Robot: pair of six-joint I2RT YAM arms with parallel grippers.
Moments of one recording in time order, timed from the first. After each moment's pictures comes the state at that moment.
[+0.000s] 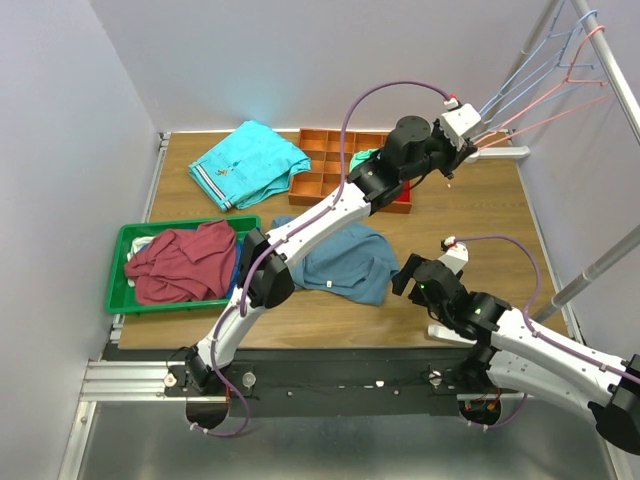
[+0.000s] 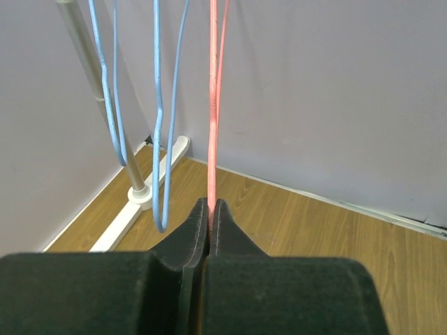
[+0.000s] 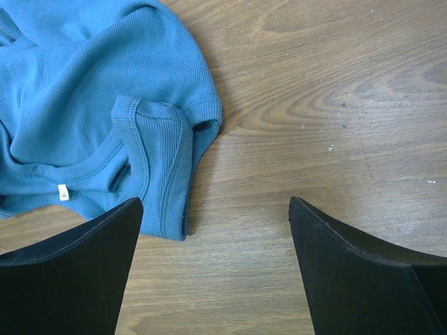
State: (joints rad) left arm -0.92 2.30 2.41 -0.04 0.21 0.03; right arm 0.83 0.80 0.44 -0.41 0.53 0.92
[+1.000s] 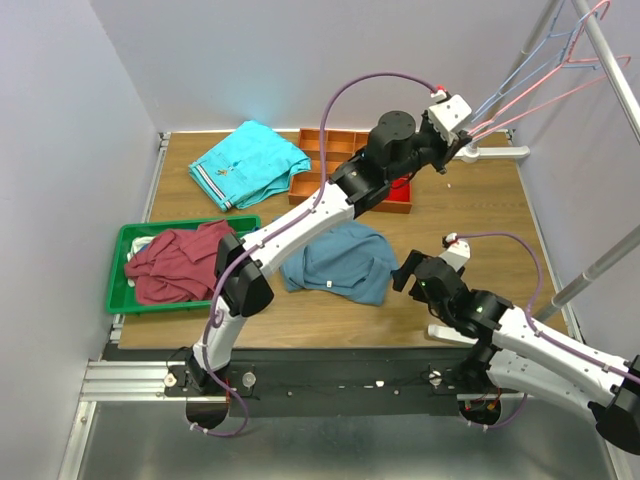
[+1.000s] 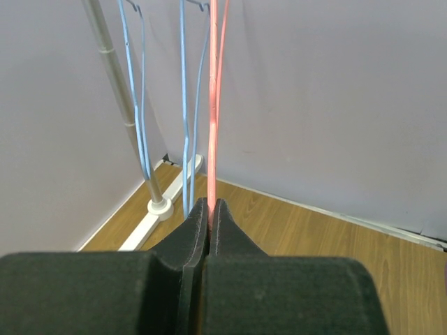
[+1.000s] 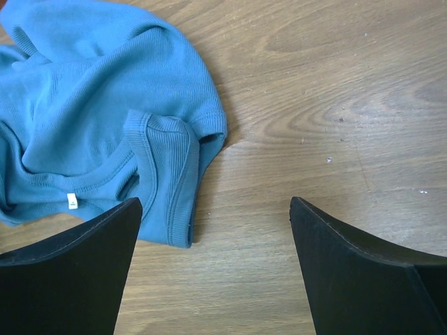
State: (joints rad) left arm -0.93 2.12 2.25 0.02 0.16 0.06; right arm 0.83 0.80 0.47 -0.41 0.56 0.90
